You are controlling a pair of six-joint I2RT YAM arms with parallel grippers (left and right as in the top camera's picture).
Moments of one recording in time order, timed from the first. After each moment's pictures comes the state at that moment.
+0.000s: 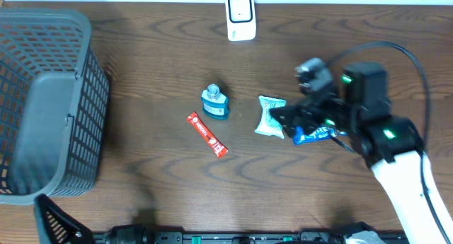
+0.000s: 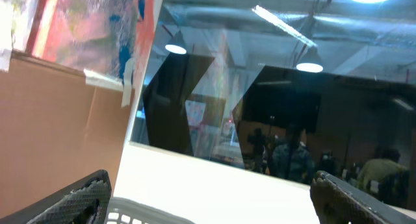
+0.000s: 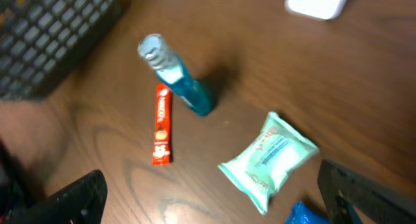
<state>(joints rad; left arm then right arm) 0.10 0.12 1.10 -0.48 -0.17 -0.15 0.27 1.21 1.15 -0.74 -0.47 -0.12</state>
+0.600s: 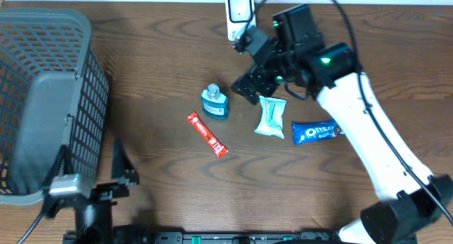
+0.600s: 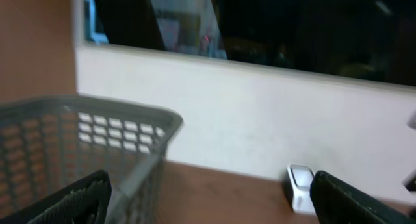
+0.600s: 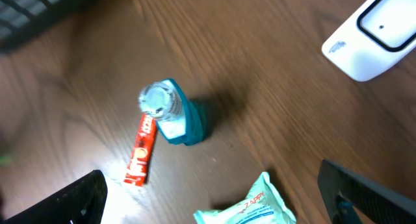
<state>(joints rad) 0.10 0.01 0.57 -0.39 0.01 -0.15 0.47 1.72 1.72 -0.96 -0.33 -0.34</state>
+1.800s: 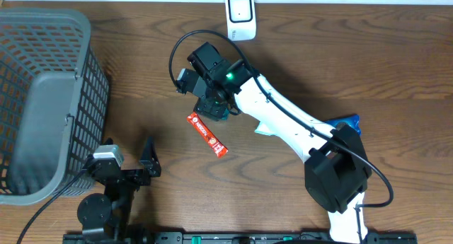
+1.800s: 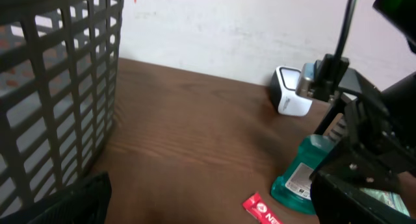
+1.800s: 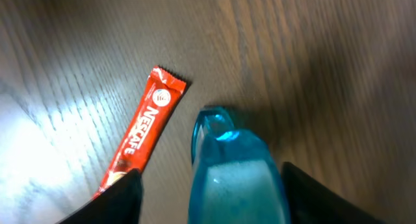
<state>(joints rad) 0.10 0.01 0.25 -0.39 0.16 -0.20 0.74 2.08 1.80 -0.89 -0.07 -0.44</state>
